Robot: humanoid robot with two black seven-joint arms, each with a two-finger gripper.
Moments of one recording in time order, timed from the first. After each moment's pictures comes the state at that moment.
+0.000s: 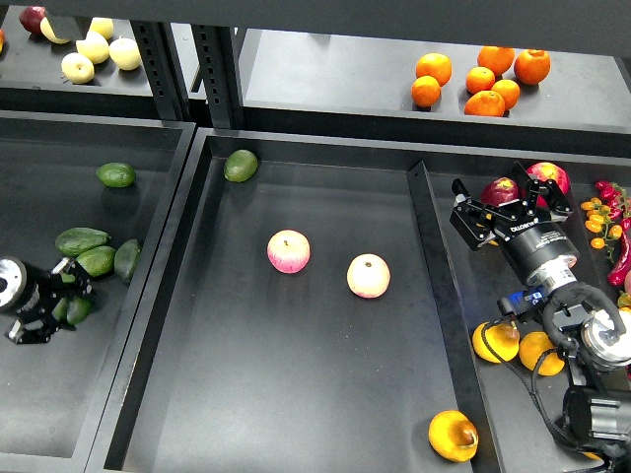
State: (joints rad) left arm -0.82 0.57 0.12 -0.54 0.01 -0.49 0.49; right arm 0.24 0.02 1.57 1.11 0.20 0.17 -0.38
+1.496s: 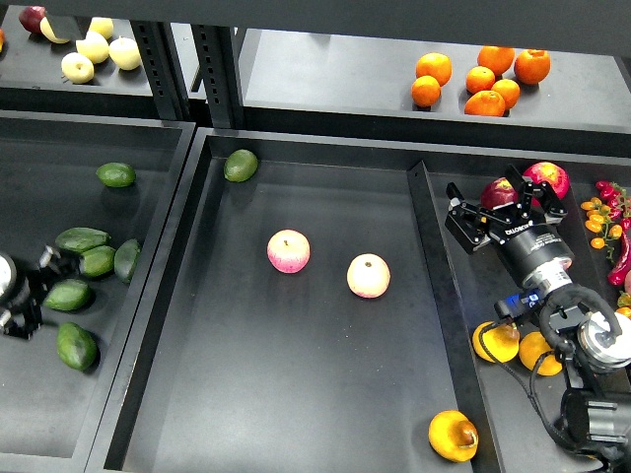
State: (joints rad) left arm -0.83 0.65 -0.15 -0.58 0.17 -0.49 0.49; right arm 0.23 0.01 1.57 1.11 0.20 0.17 -0.38
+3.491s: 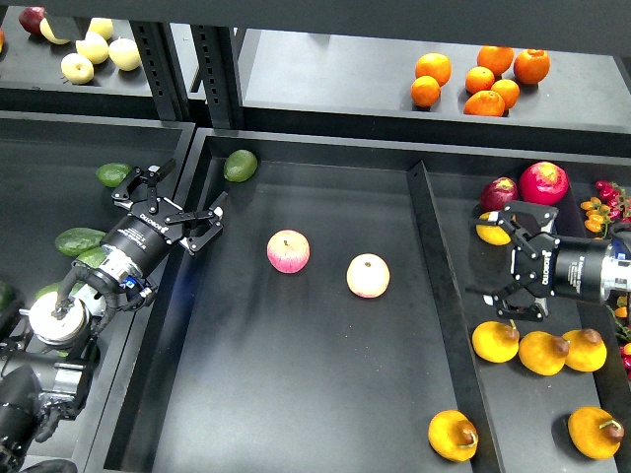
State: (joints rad) left arm -0.33 0.00 -1.58 -0.85 -0.03 -0.49 0.49; right arm 0.74 -0.72 0.48 1.12 -0.01 0.58 -0.49
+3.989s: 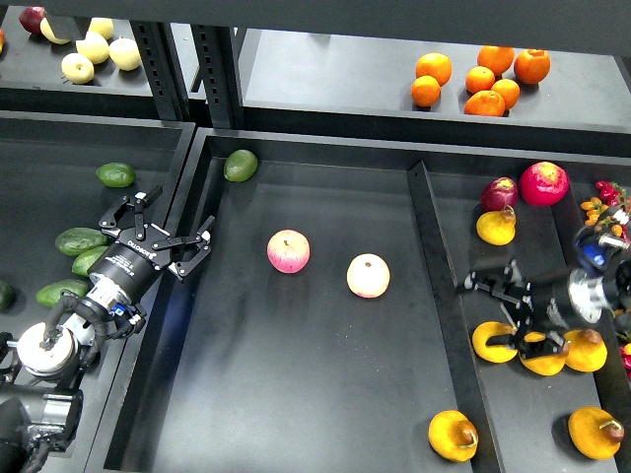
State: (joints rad) left arm -0.24 0.00 -1.58 -0.88 -0.03 -0.49 0.49; right arm 0.81 -0.69 0.26 1.12 -0.27 0.58 -0.49
